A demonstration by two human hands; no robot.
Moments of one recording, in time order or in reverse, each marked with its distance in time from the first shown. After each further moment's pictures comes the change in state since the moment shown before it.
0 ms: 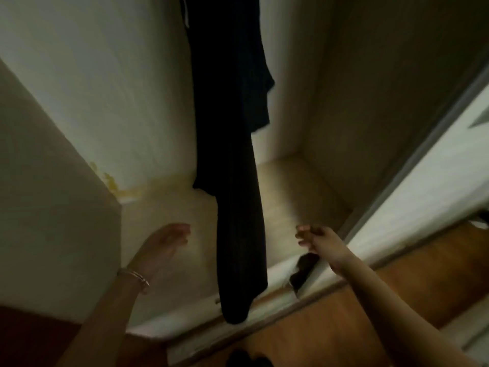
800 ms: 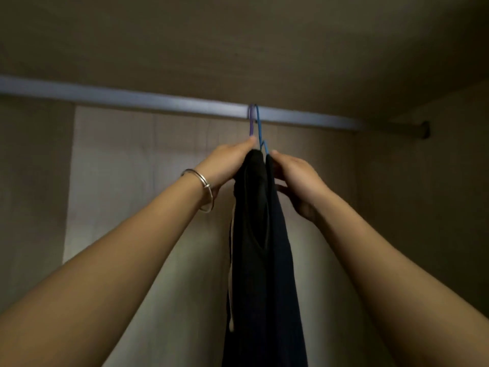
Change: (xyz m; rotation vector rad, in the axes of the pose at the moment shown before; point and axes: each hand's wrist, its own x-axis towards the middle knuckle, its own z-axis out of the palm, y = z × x) left_hand 0.038 0.522 -0.067 0.086 0.229 0.955; right_hand -0.058 -0.543 -0.007 0.147 -0.003 -1.220
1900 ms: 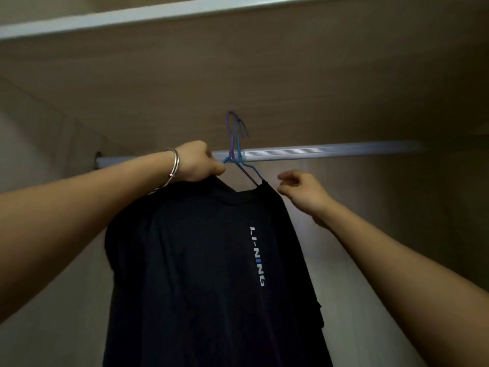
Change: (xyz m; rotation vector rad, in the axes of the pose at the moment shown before) left_hand 0.001 0.087 -0.069 1.111 0.287 -0.129; right_hand 0.085 0.001 0.004 -0.136 -0.115 -0.224
